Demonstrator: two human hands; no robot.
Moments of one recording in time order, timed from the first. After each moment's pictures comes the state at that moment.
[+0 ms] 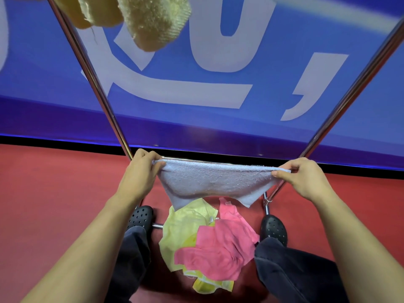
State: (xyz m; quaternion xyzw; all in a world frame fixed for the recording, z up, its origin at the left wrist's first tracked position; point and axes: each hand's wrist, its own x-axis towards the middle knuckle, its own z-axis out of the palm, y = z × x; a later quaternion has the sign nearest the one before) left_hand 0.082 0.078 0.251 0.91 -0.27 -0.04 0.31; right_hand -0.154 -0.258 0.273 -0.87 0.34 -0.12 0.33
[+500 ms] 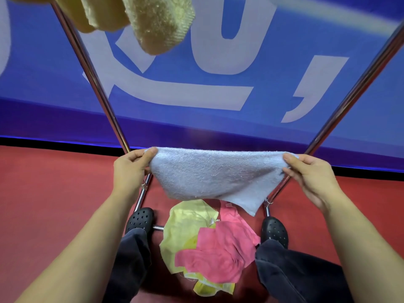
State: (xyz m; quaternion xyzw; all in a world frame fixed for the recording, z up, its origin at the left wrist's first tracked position) left_hand 0.085 0.076 0.258 0.71 -0.05 -0.09 0.70; right_hand -0.148 -0.256 0.281 -0.57 0.33 -0.25 0.71
